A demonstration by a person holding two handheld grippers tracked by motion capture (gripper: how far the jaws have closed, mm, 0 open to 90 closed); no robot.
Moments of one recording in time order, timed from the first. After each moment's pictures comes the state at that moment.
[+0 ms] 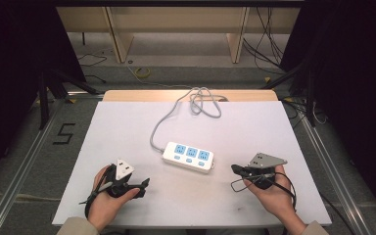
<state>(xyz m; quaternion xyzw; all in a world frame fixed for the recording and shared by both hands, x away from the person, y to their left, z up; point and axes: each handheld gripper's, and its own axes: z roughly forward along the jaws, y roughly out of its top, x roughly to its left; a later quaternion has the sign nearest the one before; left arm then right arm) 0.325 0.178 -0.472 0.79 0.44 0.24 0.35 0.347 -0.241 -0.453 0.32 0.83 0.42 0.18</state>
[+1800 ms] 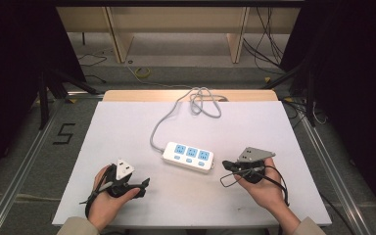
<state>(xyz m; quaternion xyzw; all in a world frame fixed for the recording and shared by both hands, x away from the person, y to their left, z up) 0.326 0.177 -0.472 0.79 0.44 0.24 0.35 0.359 -0.215 -0.441 0.31 0.84 0.42 0.17</state>
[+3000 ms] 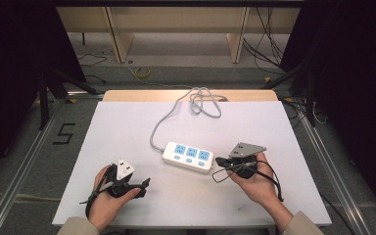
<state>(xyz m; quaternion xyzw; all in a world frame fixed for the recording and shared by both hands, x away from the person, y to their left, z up) 0.326 0.176 -0.472 0.79 0.44 0.24 0.35 0.370 -0.195 -0.435 0.30 0.85 0.41 0.17</state>
